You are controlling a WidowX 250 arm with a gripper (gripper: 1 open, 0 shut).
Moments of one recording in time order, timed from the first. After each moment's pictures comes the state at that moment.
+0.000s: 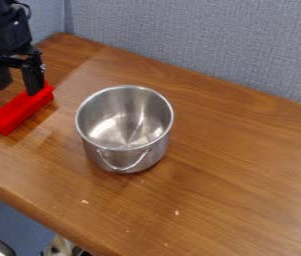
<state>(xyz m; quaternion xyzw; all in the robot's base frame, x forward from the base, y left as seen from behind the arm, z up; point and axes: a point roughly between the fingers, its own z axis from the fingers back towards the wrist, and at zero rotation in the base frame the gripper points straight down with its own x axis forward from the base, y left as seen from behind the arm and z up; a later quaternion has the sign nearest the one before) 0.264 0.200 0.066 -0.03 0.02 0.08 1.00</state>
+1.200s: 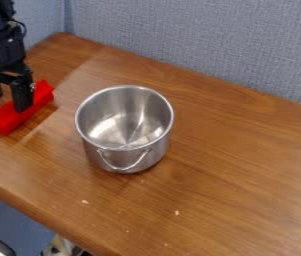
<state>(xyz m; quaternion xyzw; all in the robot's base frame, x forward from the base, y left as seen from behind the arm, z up) 0.245 0.203 0.050 0.00 0.05 0.05 1.00</state>
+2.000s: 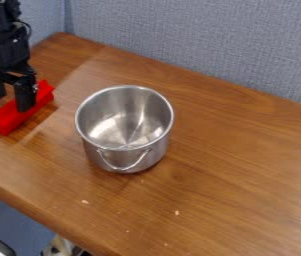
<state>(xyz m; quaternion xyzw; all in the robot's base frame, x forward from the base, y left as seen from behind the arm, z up) 0.247 0.201 0.049 0.01 0.06 0.03 1.00</state>
